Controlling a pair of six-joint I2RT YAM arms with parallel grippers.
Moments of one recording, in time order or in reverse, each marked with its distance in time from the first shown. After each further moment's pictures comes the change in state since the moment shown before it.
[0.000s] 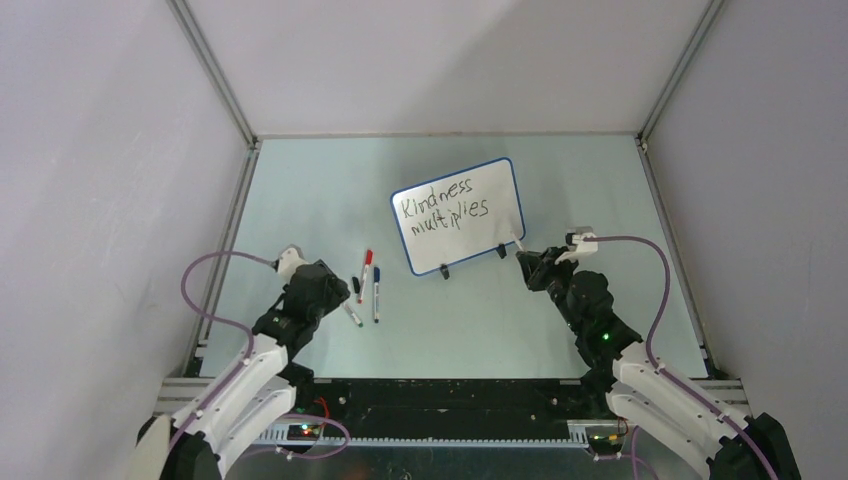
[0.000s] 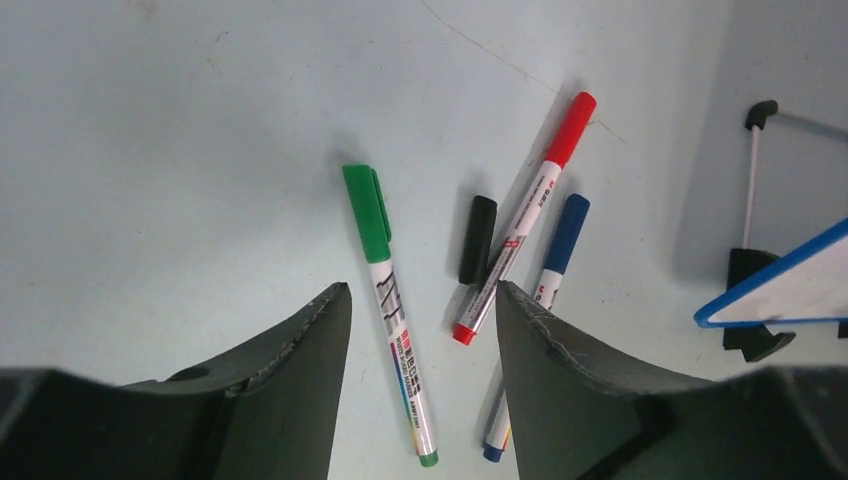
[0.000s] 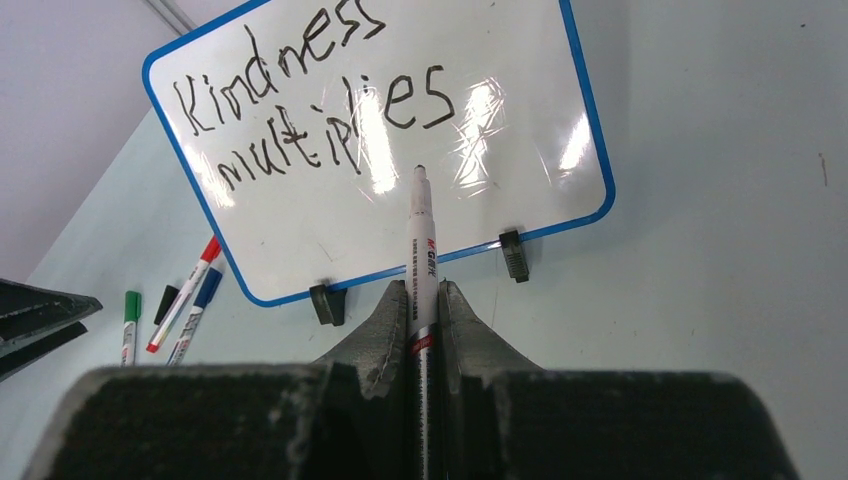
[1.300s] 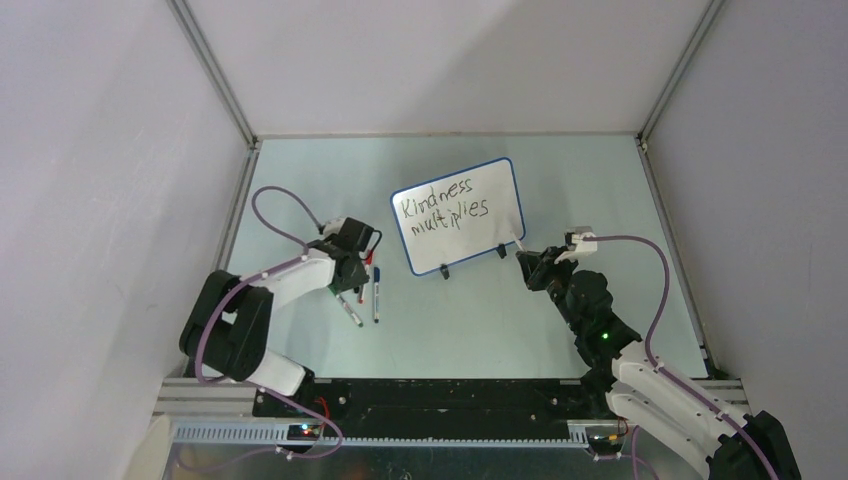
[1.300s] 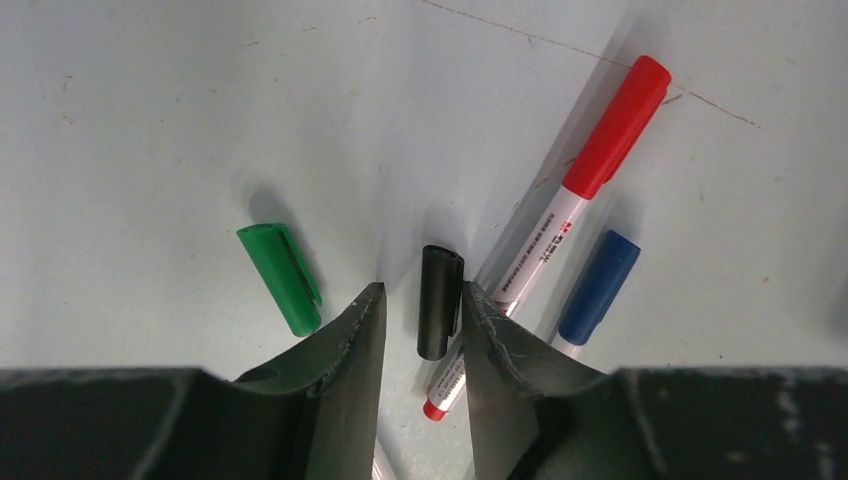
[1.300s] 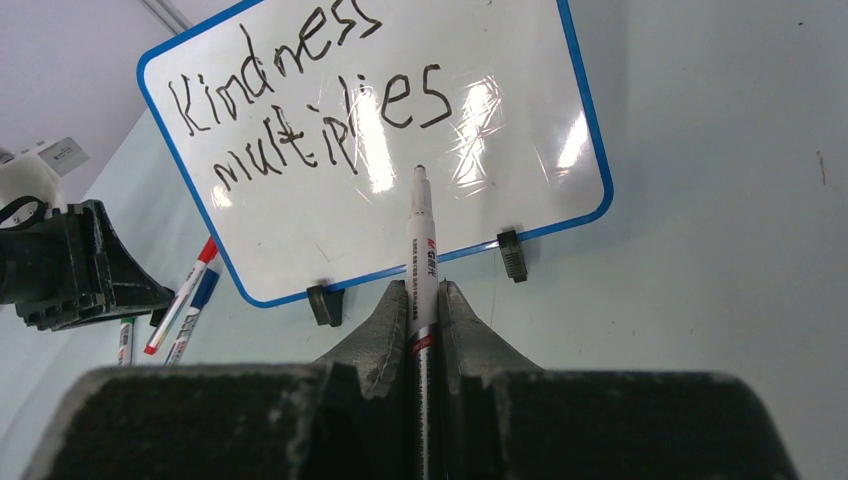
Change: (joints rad) left arm -0.071 0.768 0.462 -0.175 -0.010 0.083; right arm 0.000 0.012 0.000 0.008 0.004 0.000
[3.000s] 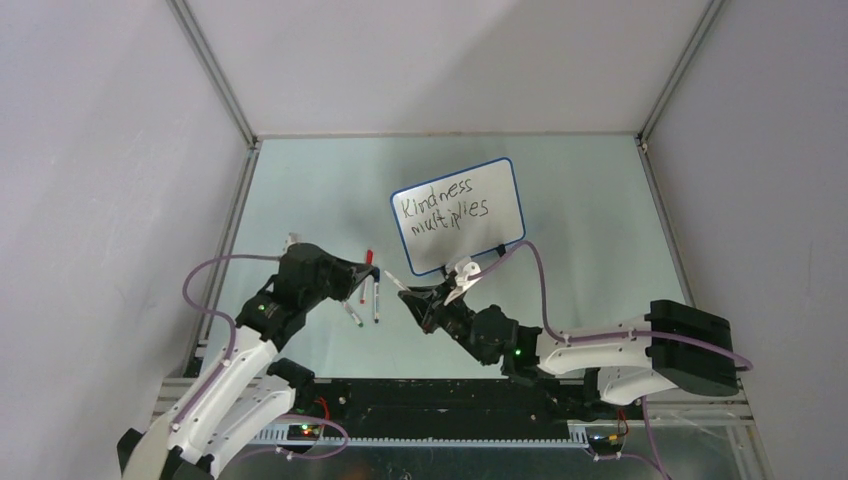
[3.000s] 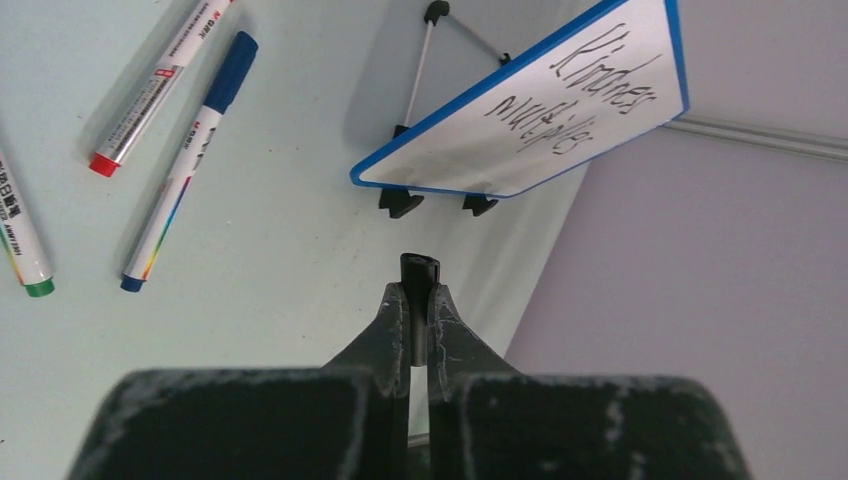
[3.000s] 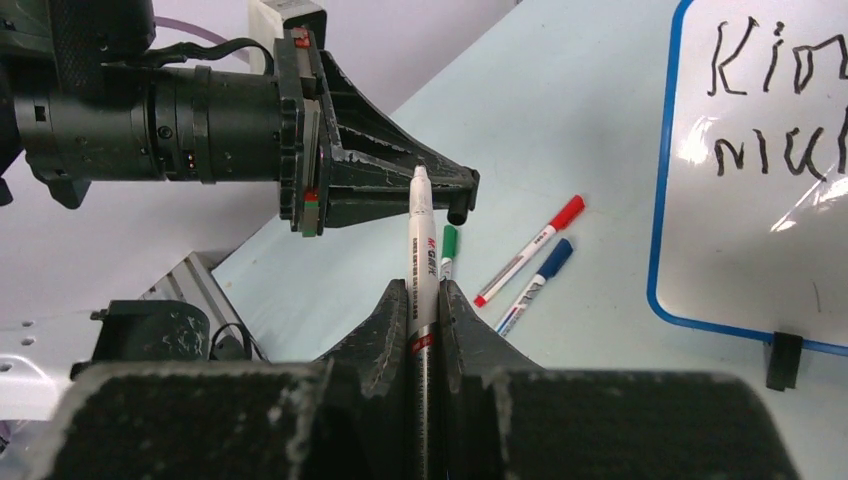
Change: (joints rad) left arm 0.001 -0.748 -0.170 -0.008 0.330 -0.620; right arm 0.788 0.649 0.299 0.525 0.338 -0.057
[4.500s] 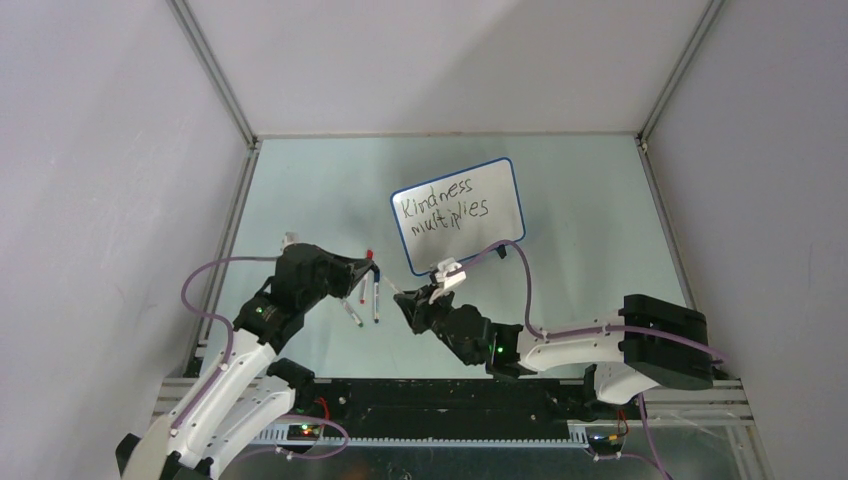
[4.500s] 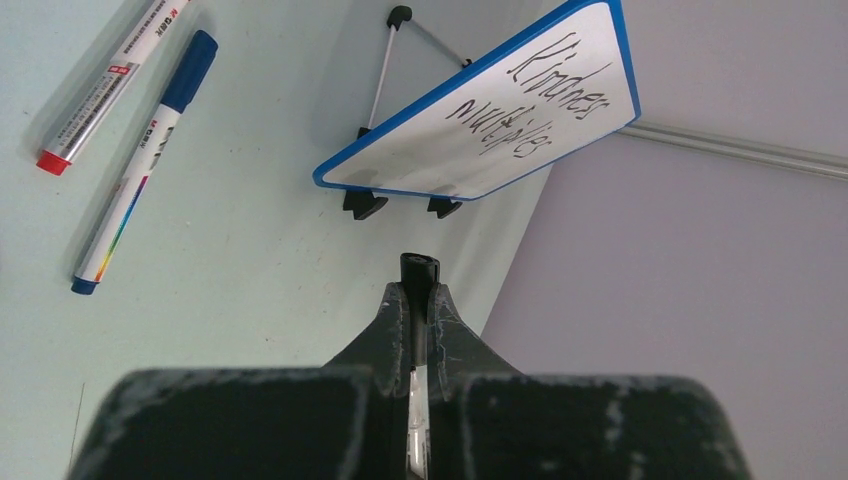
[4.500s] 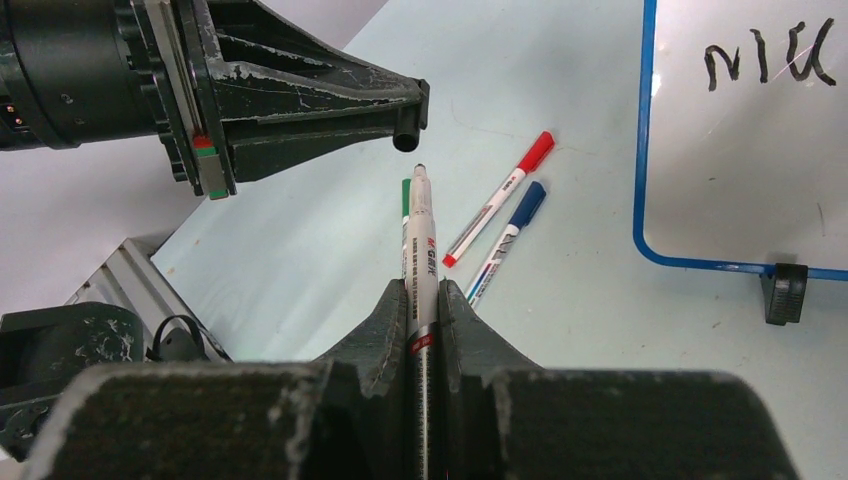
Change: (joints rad) left arm 0.000 -0.032 0.000 0.029 -0.001 -0.060; right arm 0.008 0.132 0.095 -0.138 0.080 0.111
